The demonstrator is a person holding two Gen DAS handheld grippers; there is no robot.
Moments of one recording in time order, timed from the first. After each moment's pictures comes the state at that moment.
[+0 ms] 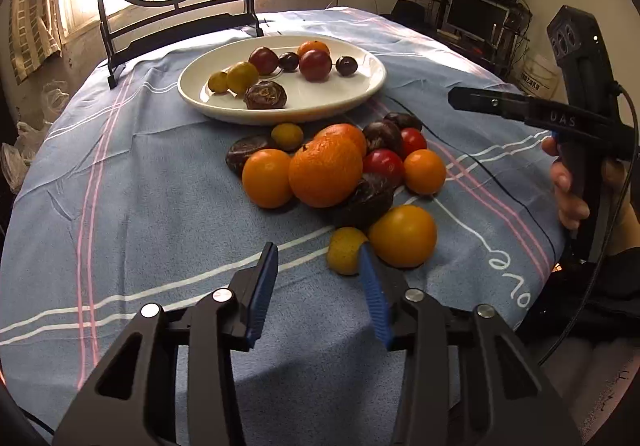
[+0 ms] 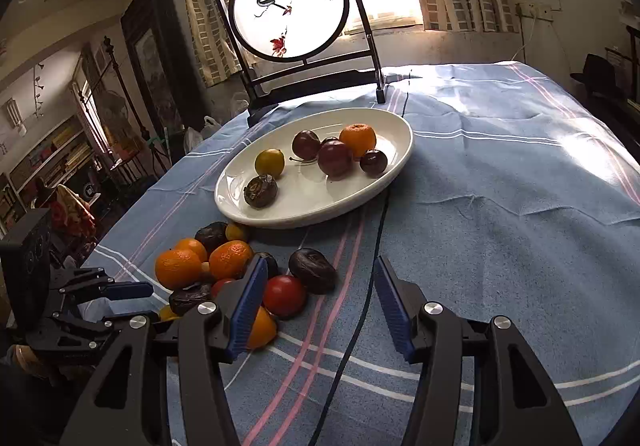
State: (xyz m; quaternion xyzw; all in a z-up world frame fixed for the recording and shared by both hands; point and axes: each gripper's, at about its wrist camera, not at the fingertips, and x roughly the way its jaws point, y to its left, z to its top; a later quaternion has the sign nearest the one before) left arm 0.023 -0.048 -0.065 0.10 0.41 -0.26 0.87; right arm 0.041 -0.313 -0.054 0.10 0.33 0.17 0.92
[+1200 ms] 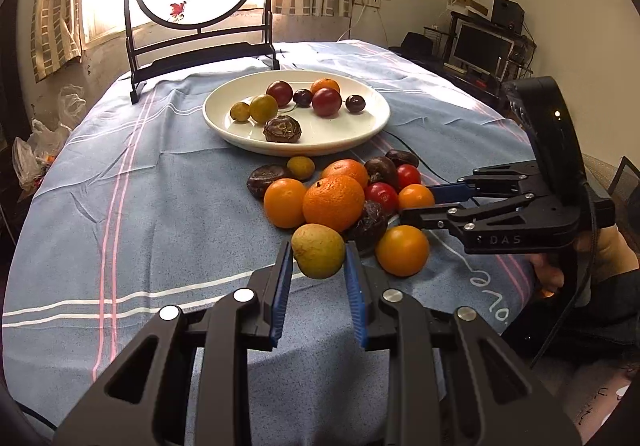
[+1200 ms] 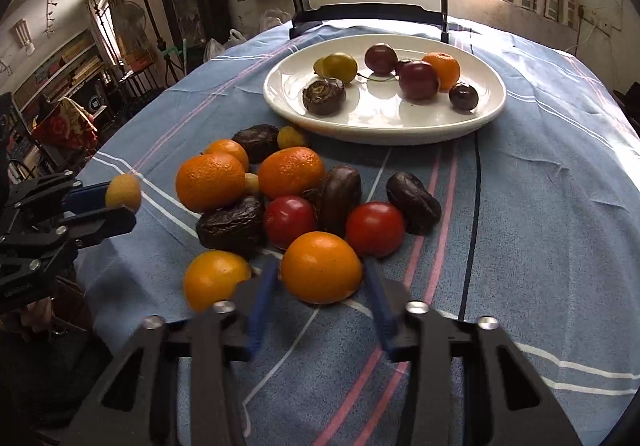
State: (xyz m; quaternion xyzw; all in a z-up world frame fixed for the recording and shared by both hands) left arm 0.004 -0.031 -0.041 0.06 0.36 -0.24 0.90; right arm 0.041 -0.238 -0.076 0.00 0.43 0.21 0.87
